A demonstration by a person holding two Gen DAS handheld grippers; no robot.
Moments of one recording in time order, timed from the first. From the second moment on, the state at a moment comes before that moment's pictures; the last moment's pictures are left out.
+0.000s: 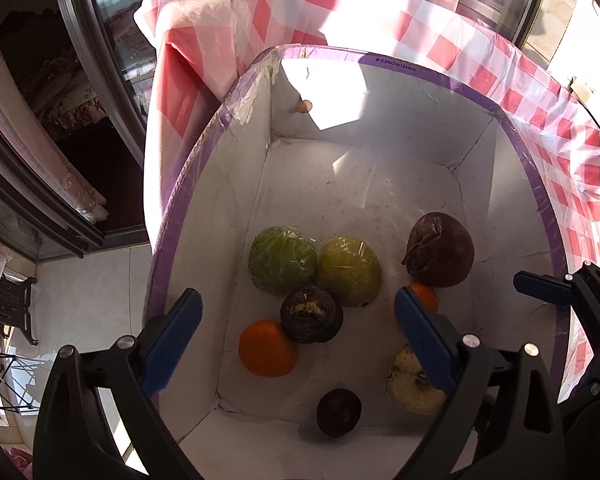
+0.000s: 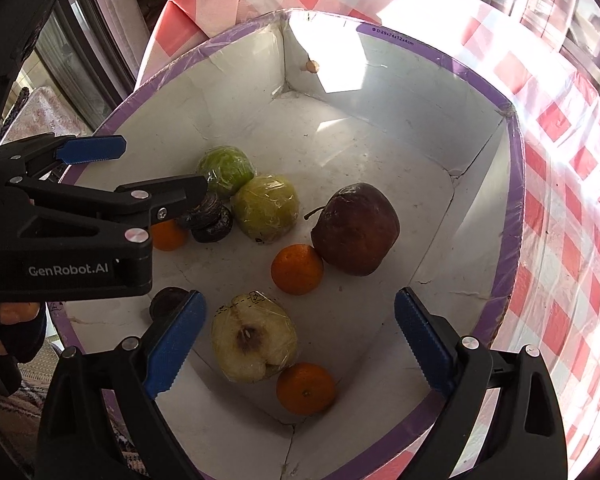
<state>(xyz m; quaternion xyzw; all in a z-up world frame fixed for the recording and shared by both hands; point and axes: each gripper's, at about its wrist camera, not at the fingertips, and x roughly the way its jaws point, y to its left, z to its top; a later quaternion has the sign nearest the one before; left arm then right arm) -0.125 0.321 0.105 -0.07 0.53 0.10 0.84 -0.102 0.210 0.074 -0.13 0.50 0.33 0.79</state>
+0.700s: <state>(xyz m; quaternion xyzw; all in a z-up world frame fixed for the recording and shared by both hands) -0.124 0.318 0.104 -0.06 0.53 0.09 0.84 -0.103 0.209 0.073 -0.13 0.49 0.33 0.79</state>
